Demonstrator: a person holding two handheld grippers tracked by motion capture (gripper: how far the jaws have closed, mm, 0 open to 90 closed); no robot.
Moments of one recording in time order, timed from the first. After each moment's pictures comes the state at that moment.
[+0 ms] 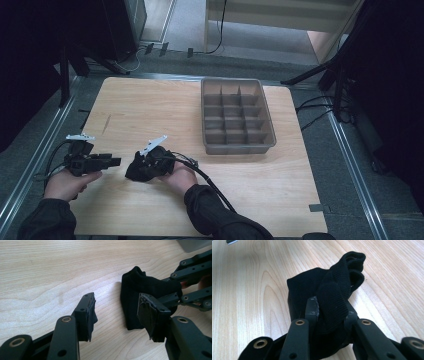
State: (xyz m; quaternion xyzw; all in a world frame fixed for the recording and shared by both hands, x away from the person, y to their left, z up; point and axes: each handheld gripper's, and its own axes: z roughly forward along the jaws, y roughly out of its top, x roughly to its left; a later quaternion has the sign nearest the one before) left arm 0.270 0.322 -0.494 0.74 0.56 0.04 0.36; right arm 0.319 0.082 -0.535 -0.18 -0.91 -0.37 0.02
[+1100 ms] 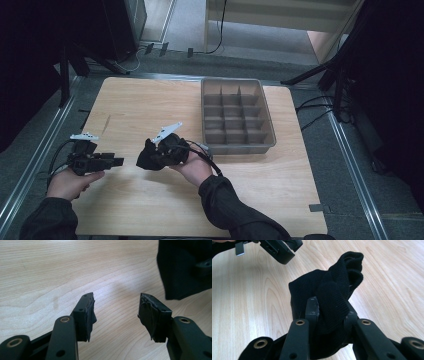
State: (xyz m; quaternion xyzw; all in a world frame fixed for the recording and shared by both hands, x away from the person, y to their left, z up) left arm 0.273 0.314 -0.494 0.76 0.55 0.04 0.35; right arm 0.329 0.041 -0.479 -0.18 -0.91 -0.38 -0.02
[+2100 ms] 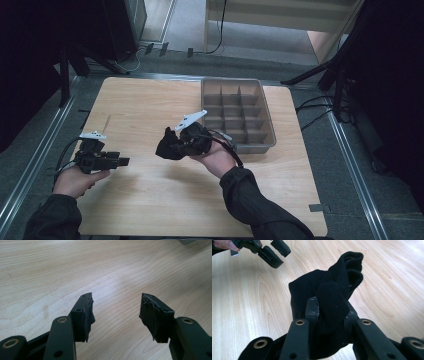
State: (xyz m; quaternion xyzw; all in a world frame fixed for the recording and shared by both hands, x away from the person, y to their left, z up) left arm 0.281 0.301 -0.496 0.77 0.53 0.04 0.35; right arm 0.339 -0.014 -0.436 -0.19 -0.91 -0.37 -0.05
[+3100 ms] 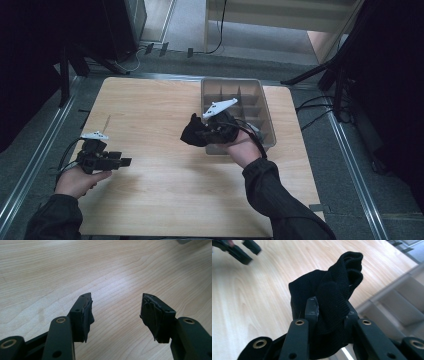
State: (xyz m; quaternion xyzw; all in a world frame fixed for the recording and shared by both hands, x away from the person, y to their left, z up) left arm 0.281 0.297 -0.496 0.78 0.52 0.04 0.35; right arm 0.362 -0.078 -0.412 -0.23 -0.90 -0.37 -0.09
